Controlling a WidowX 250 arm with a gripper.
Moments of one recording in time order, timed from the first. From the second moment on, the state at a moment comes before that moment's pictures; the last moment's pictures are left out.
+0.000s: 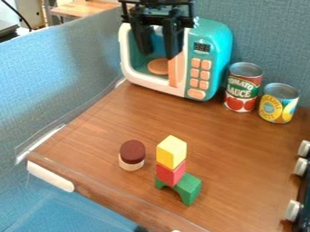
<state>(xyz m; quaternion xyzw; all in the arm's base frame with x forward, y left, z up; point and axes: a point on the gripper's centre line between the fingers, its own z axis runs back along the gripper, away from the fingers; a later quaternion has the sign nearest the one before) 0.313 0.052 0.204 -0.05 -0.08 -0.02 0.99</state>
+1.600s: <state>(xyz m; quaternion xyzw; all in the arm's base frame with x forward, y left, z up) 0.279 0.008 0.110 -0.01 0.06 -0.12 0.99</state>
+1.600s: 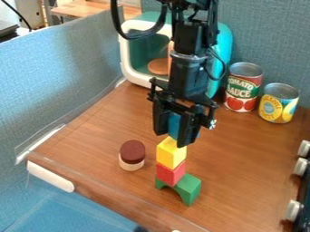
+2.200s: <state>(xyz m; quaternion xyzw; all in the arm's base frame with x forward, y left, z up) 0.268 0.015 0.100 -0.01 0.08 -0.11 0.99</state>
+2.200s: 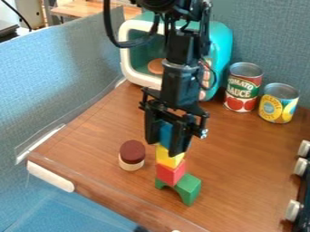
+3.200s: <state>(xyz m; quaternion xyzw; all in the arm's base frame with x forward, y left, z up) 0.268 0.019 0.097 -0.02 0.09 -0.09 0.99</state>
